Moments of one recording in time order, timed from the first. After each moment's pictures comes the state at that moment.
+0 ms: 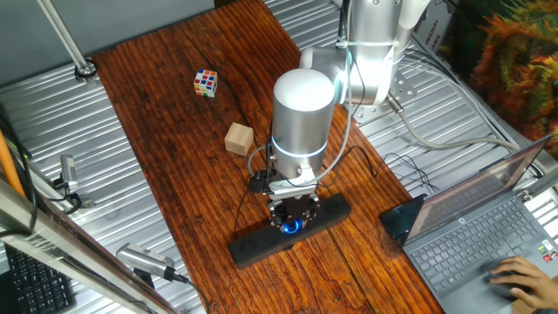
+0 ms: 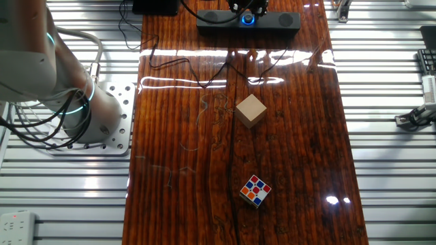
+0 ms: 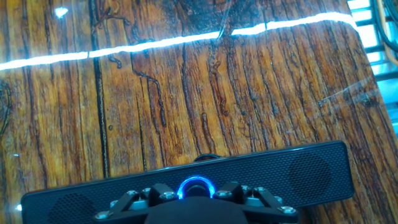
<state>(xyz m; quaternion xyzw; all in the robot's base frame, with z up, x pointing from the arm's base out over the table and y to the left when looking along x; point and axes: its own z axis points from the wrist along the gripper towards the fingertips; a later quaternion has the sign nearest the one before) 0.447 0.306 0.066 -0.61 0.78 0.04 0.10</state>
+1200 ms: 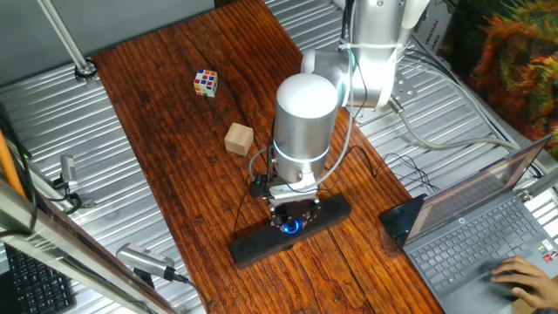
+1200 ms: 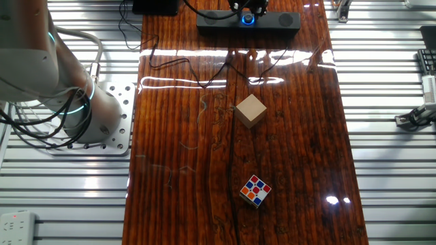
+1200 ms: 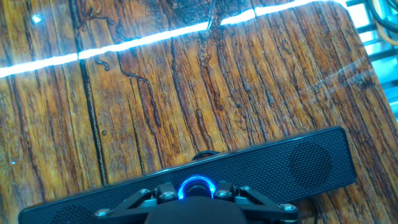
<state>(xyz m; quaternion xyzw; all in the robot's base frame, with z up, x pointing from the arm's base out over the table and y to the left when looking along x) 0.447 0.306 0.066 -0.60 0.79 0.03 0.09</state>
